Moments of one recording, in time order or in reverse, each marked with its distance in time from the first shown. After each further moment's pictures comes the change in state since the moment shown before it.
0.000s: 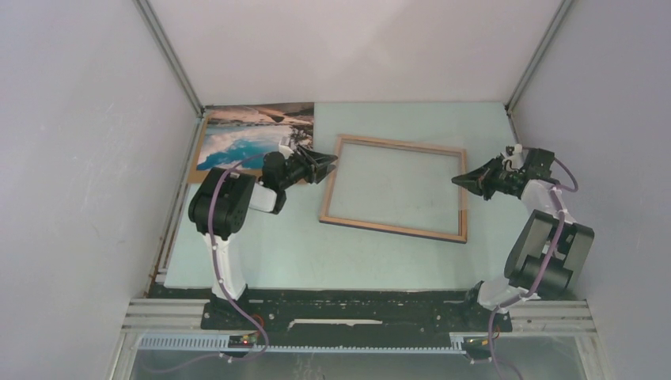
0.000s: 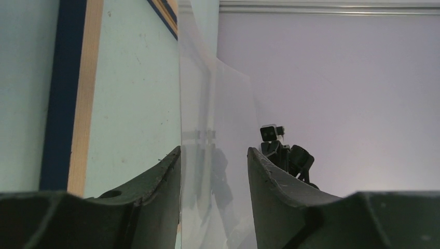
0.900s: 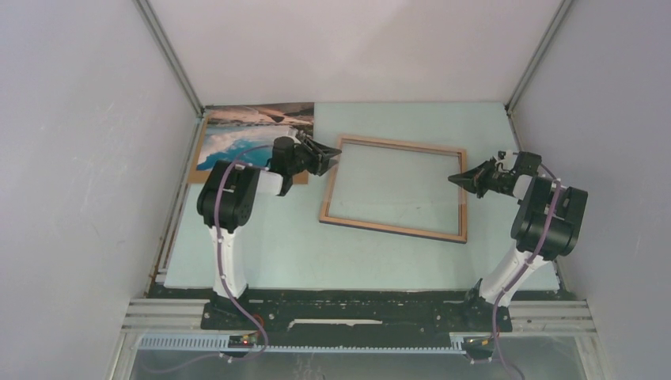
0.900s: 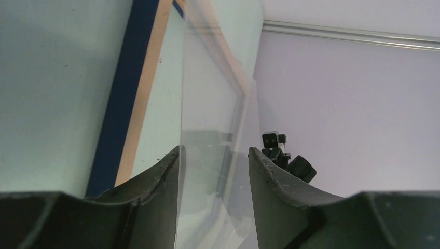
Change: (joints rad) left arm -0.006 0.097 0.259 -0.346 -0.054 0.087; right arm 0.006 0.317 0.014 0.338 -0.041 0.134
